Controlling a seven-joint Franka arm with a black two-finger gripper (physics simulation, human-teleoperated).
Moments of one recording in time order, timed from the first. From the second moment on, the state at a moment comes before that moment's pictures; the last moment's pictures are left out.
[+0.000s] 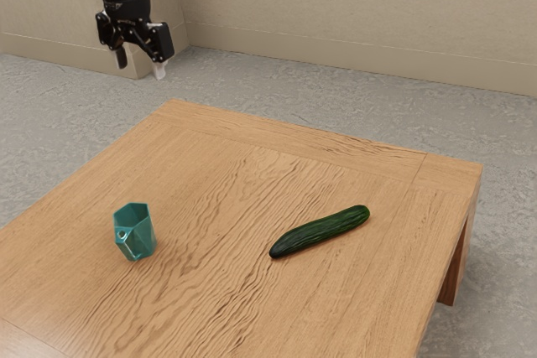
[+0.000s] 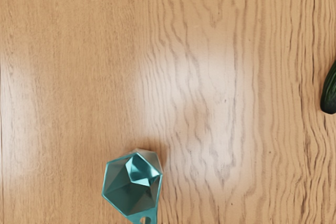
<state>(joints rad) -0.19 0.14 0.26 -1.32 0.04 1.45 0.09</state>
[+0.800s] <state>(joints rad) -0.22 -0.08 0.36 -2.26 -0.04 2.00 0.03</state>
